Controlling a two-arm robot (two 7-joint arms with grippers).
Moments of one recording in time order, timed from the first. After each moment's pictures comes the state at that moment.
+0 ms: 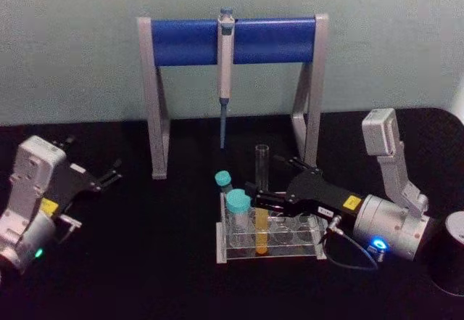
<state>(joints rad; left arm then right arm) -0.20 0.60 0.45 -1.41 -0.25 -0.12 0.03 0.30 0.47 -0.49 -1.41 0.59 0.05 0.58</state>
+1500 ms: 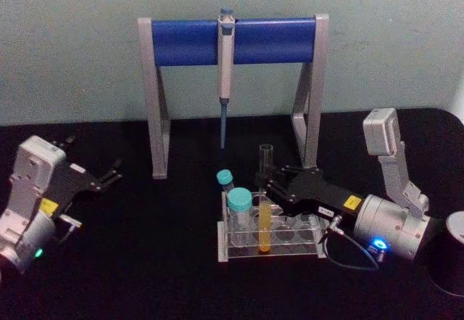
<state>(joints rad) -0.20 0.60 0.45 -1.41 -0.25 -0.12 0.03 0.30 0.47 -0.49 -1.41 0.59 0.05 0.58</state>
